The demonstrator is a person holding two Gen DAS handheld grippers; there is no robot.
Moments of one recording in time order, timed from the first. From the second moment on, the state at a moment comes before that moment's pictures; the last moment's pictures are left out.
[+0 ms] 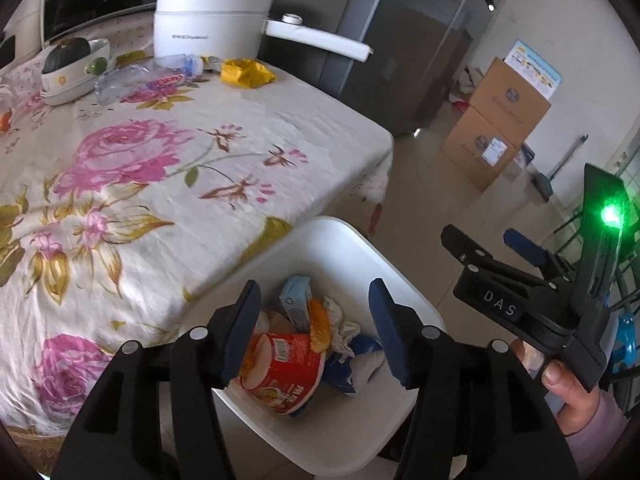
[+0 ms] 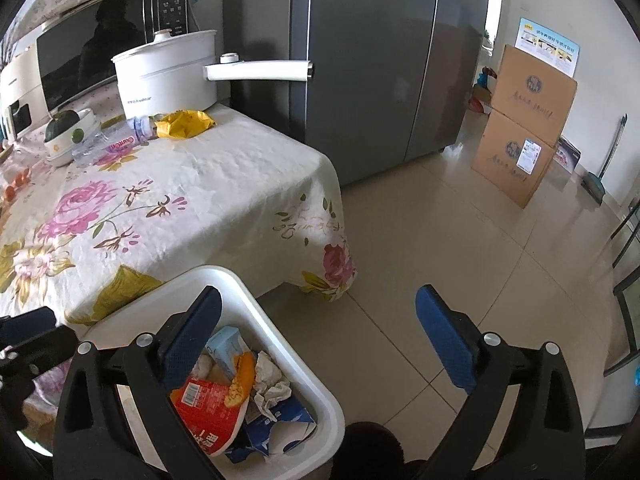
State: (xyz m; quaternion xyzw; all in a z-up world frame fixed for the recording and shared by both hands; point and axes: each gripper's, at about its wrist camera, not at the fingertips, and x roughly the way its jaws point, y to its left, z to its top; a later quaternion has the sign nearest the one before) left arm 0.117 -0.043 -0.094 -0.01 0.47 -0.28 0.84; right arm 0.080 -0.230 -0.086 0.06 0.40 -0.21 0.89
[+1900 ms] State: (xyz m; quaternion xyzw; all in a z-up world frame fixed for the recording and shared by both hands) left arm 0.213 0.061 -0.118 -0.20 0.52 -0.16 0.82; right arm 0.451 -0.150 -0.127 0.02 0.46 -0.09 0.89
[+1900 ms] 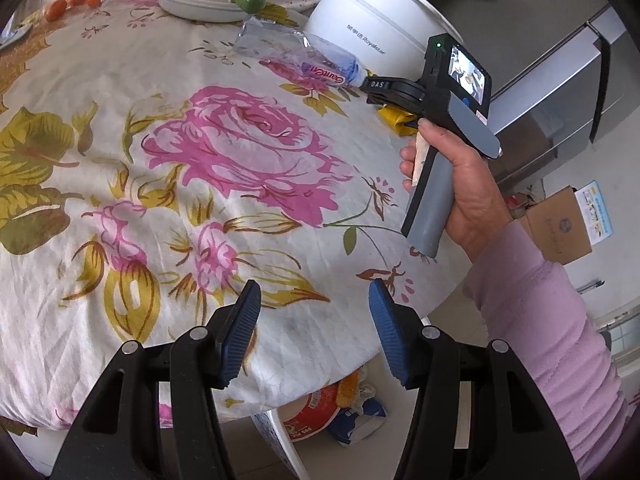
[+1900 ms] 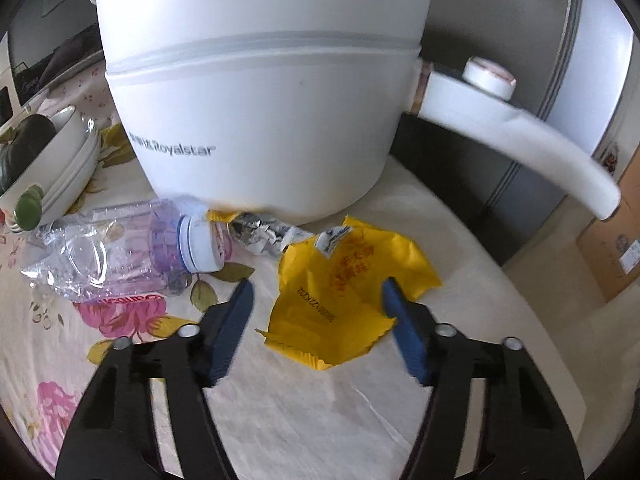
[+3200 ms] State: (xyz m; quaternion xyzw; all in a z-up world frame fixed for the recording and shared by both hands) left arm 0.315 -0.033 -0.068 0.11 0.42 -0.17 0.89; right arm 0.268 -0.218 -0.061 0.11 0.40 -0.07 0.91
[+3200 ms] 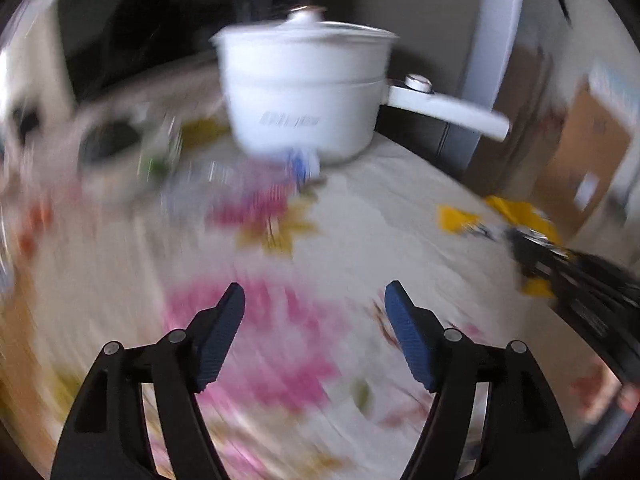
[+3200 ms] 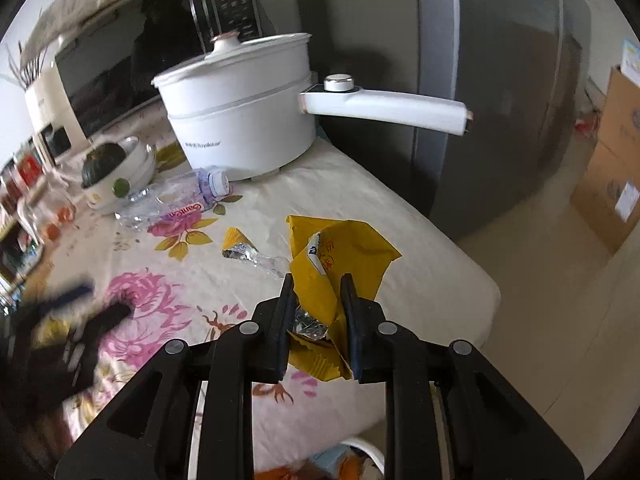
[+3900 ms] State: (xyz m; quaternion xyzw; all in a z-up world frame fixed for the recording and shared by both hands) left arm 0.473 -0.079 -0.128 0.46 0.46 -0.19 0.74; right arm 0.284 -0.226 -0.052 0.13 0.40 -0.05 0.91
